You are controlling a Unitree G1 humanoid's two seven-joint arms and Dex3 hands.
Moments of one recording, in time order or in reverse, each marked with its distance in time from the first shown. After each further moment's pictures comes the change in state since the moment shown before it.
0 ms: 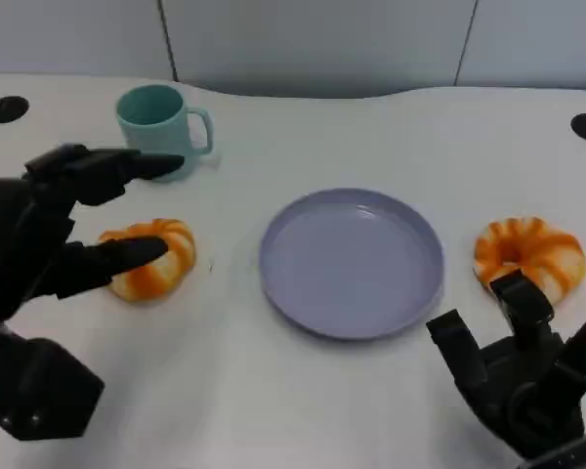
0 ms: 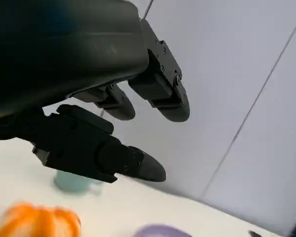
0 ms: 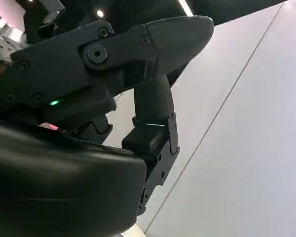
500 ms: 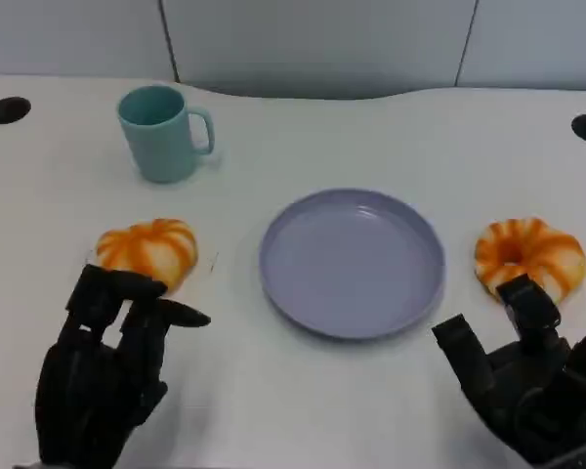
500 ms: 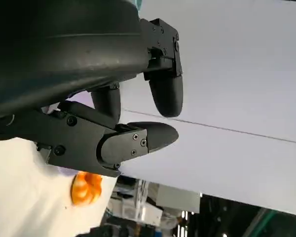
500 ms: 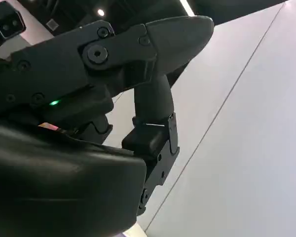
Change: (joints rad) left arm 0.324 -0.448 -0.051 0.006 -0.965 0.313 -0.542; right arm 0.025 -0.009 0.001 -0.030 0.008 0.017 -0.005
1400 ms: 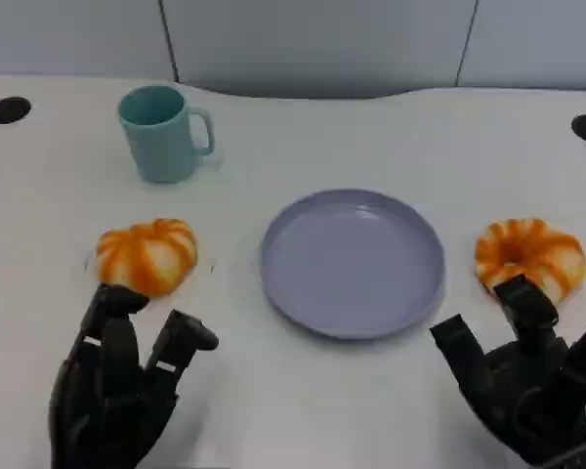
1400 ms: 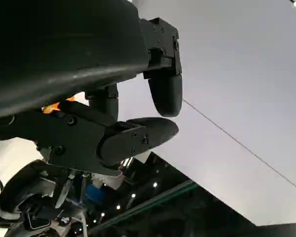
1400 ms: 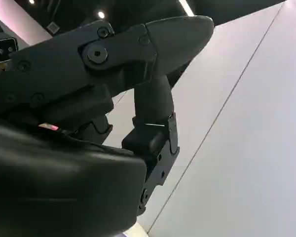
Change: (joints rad) left arm 0.012 0.041 0.006 -0.015 -0.406 0.430 -0.133; right arm -0.005 -0.001 -0.001 0.008 0.000 0.012 0.000
